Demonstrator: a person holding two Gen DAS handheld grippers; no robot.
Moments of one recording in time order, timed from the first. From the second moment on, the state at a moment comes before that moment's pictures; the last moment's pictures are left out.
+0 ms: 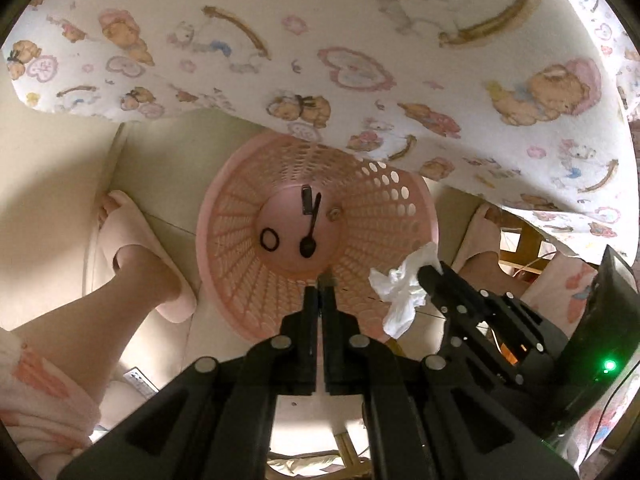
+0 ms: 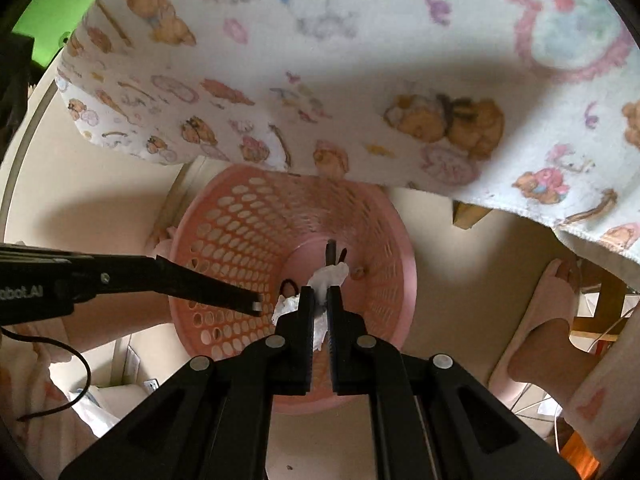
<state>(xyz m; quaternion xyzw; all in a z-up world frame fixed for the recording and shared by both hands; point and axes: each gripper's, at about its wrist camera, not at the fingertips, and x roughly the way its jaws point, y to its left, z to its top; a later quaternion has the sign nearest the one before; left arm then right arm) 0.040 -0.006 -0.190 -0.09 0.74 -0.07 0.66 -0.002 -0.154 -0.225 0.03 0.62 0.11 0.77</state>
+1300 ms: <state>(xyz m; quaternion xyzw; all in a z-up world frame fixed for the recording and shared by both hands) 0.049 0.030 0.018 -0.01 0.42 0.00 0.91 -0.008 -0.190 -0.008 0.02 0.31 0.07 0.95</state>
